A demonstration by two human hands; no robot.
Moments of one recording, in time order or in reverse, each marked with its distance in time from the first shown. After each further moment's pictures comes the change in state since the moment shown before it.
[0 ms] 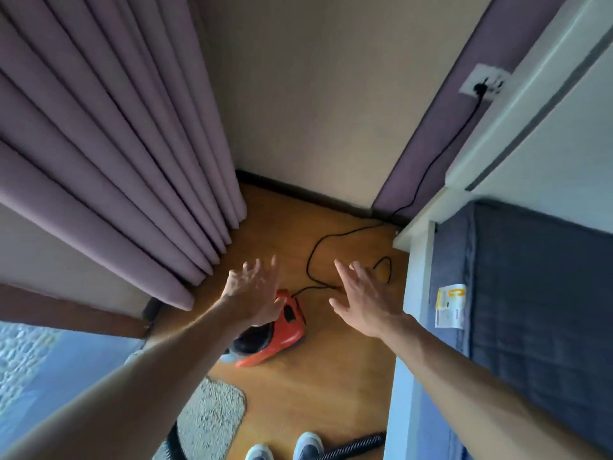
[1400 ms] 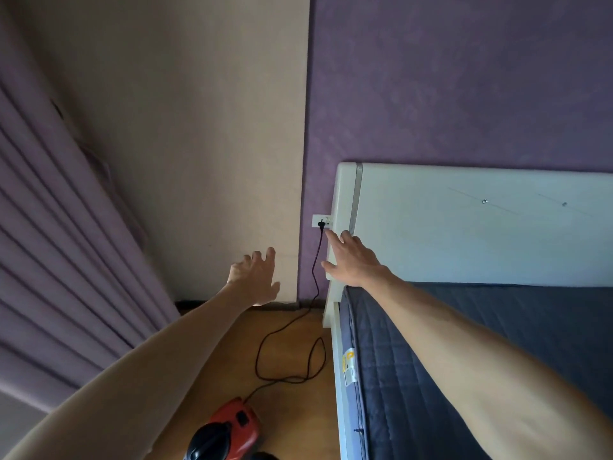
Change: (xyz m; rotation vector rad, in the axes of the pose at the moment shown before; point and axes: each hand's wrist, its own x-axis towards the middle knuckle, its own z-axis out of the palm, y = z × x) left_hand -0.074 0.155 -0.339 0.195 0.457 0.165; right_hand -0.138 0.116 -0.361 0.002 0.368 0.213
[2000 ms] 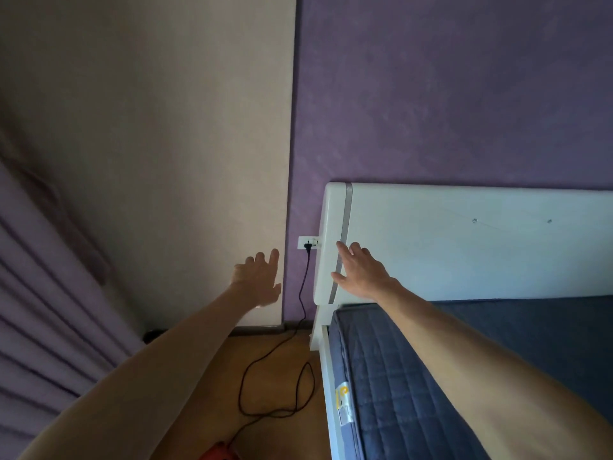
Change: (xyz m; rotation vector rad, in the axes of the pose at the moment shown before) left_hand 0.119 -0.004 -0.006 -0.012 0.024 0.107; right_hand 0.078 0.049 -0.002 -0.033 -0.033 0.109
